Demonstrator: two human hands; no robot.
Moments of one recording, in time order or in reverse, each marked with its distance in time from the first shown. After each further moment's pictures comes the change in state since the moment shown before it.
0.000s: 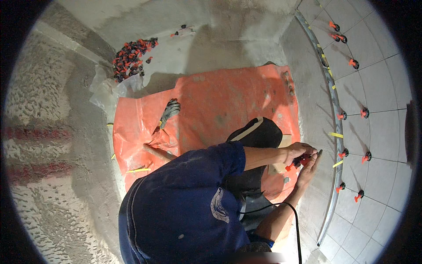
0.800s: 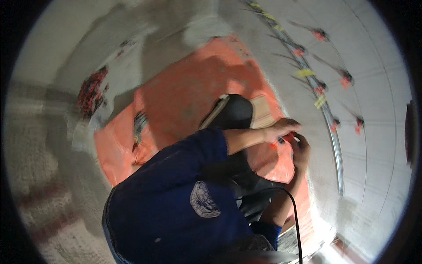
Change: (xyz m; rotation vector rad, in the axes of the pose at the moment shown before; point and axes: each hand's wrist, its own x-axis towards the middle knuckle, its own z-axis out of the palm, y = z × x) left_hand 0.003 -0.067 0.030 0.406 -0.143 -0.186; right_hand -0.066 0.037 -0.088 -0.027 -0.057 0.162
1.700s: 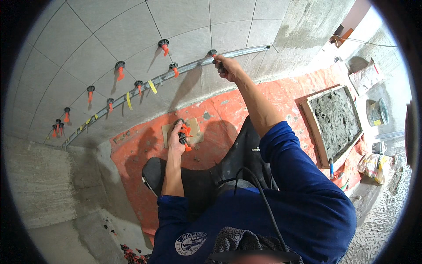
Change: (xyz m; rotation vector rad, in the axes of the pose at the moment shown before) left_hand 0.016 -0.015 -0.013 0.131 0.052 -0.146; right_hand 0.006 0.095 -0.164 1.149 0.629 0.439
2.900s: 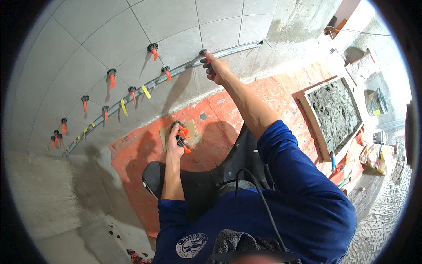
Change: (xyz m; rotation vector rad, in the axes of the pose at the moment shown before) left_hand -0.001 -0.001 0.006 0.010 -0.004 0.000; right_hand -0.008 0.011 0.023 0.131 0.170 -0.049
